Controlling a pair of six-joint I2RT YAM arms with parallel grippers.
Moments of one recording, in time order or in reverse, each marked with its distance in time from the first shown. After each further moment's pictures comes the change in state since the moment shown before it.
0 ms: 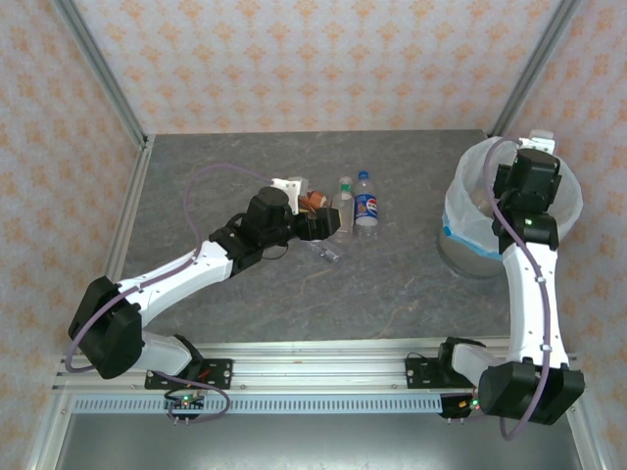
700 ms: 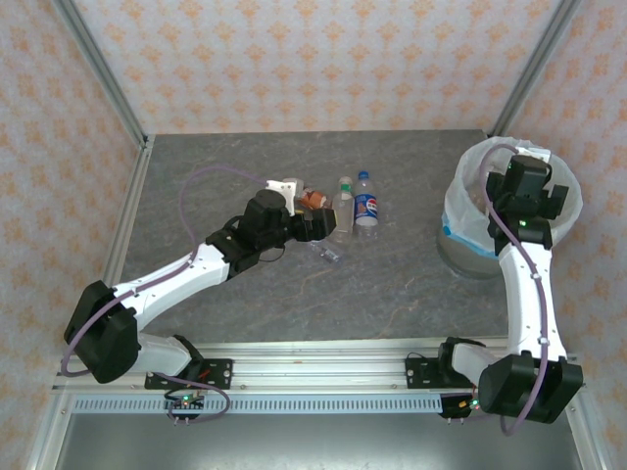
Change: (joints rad) left arm 0.000 -0.030 -0.023 -0.012 -0.053 0.000; right arm -0.004 -0.002 -0.074 0.021 0.057 0.009
